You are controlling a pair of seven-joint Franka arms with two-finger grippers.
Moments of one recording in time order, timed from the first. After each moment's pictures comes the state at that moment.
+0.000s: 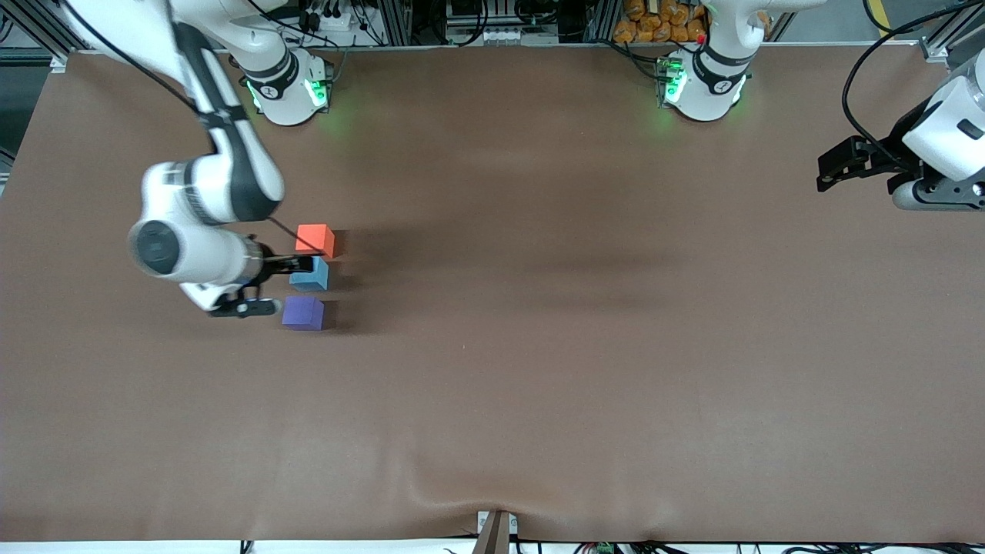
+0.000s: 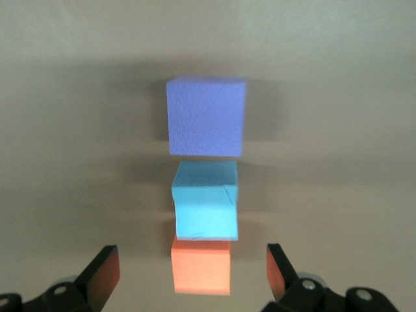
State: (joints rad) left arm -0.05 -0.02 -0.04 -1.57 0.00 1.47 -0.04; right arm 0.21 0.28 -0.08 -1.90 0.14 1.90 0.06
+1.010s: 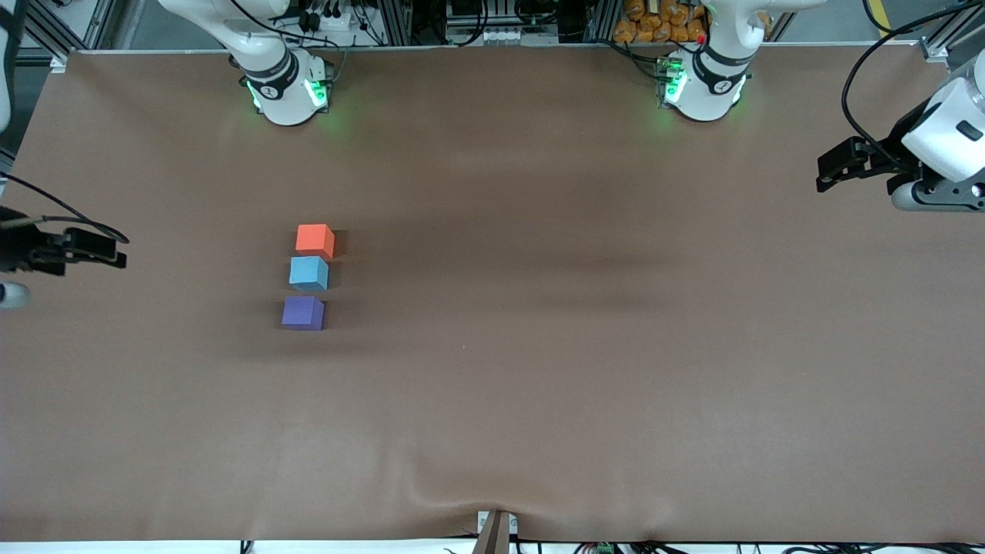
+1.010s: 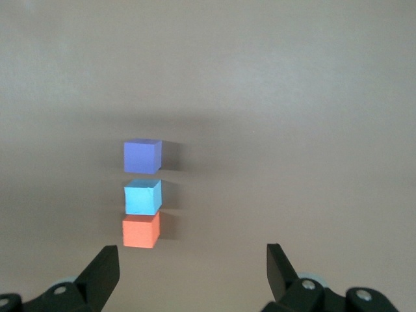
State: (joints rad) left arm -0.05 -0.02 -0.04 -1.57 0.00 1.47 -0.04; right arm -0.04 0.22 -0.06 -1.36 0.07 1.50 -0.13
